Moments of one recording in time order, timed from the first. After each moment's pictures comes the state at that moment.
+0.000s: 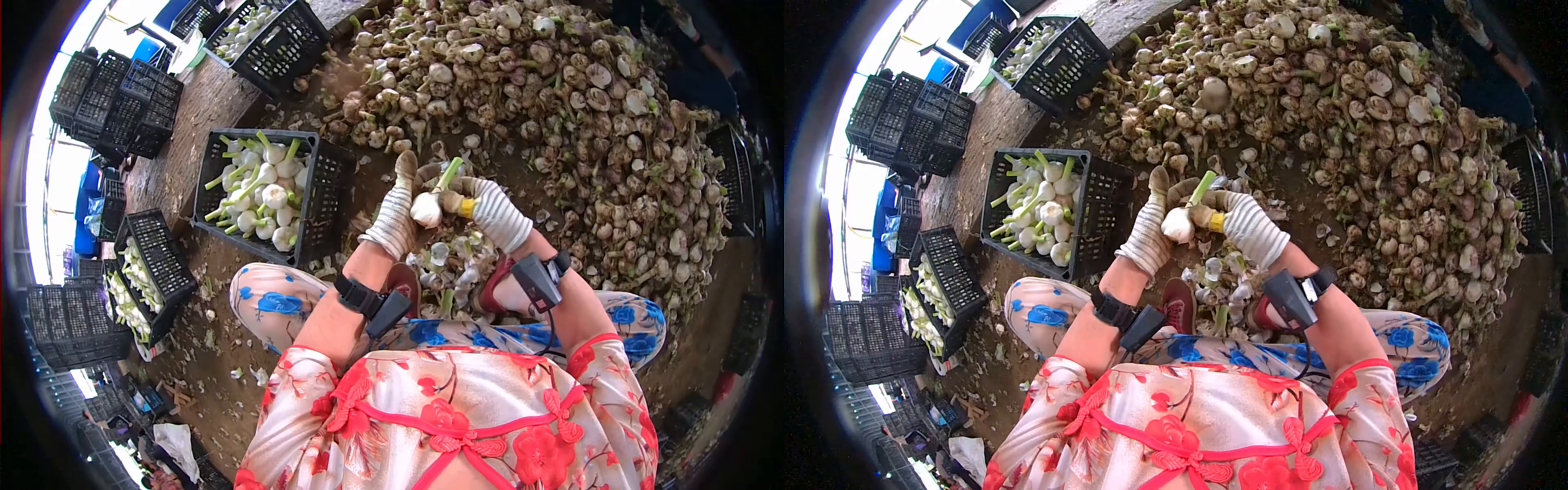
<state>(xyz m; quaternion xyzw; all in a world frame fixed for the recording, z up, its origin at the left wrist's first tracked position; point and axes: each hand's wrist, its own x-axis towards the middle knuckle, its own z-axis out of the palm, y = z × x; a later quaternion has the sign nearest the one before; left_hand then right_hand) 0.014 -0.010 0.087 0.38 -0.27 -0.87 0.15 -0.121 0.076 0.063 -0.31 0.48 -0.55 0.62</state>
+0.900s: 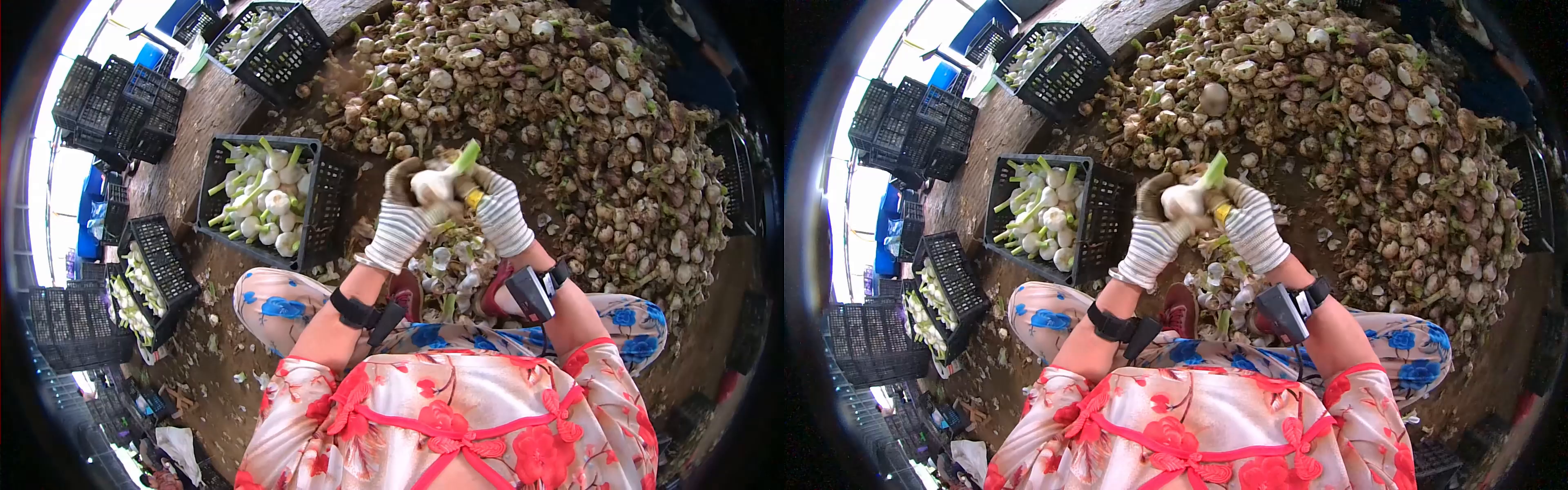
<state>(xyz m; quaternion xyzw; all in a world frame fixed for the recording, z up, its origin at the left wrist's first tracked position) 0.011 0.003 0.071 0.24 -0.60 -0.64 0.41 -0.118 0.073 0.074 -0.30 0.49 -0.66 0.48</state>
